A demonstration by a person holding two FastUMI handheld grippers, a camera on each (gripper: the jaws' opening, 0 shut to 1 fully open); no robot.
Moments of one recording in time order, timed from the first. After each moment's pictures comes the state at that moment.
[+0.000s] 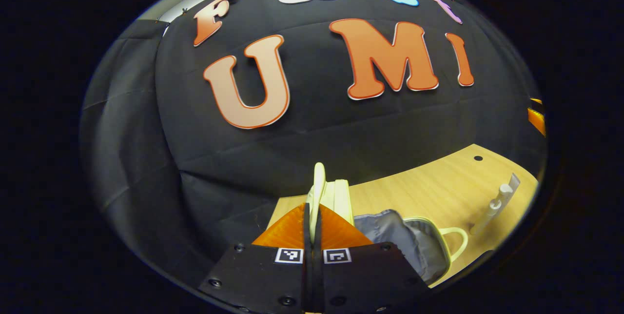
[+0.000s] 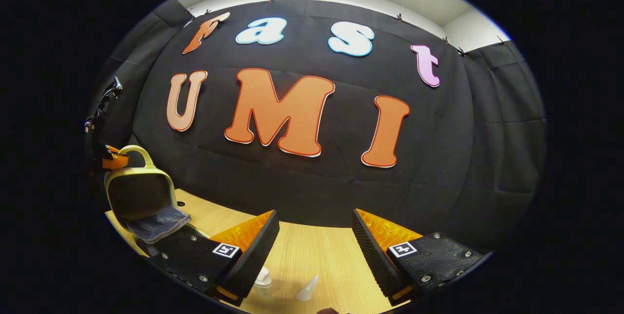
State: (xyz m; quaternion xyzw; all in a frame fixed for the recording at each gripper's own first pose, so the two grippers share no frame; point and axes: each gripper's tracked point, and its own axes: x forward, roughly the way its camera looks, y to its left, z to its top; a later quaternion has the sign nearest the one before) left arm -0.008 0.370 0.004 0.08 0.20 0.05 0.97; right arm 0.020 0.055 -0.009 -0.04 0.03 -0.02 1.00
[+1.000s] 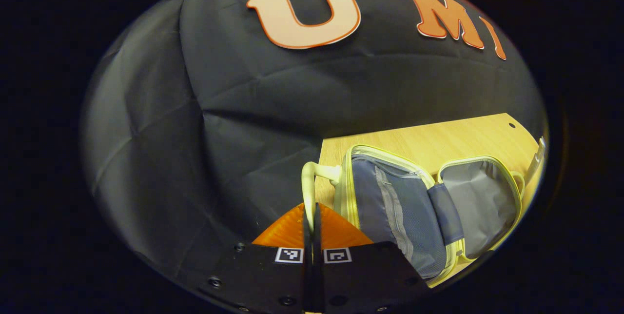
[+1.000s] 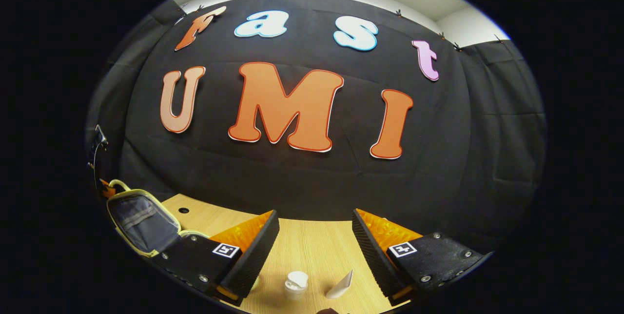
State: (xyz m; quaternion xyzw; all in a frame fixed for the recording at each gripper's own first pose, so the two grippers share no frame) left arm -0.043 0.536 -0.154 0.04 0.35 0.11 0.93; right arm 0.025 0.109 -0.008 -0.01 0.05 -0.05 1.00
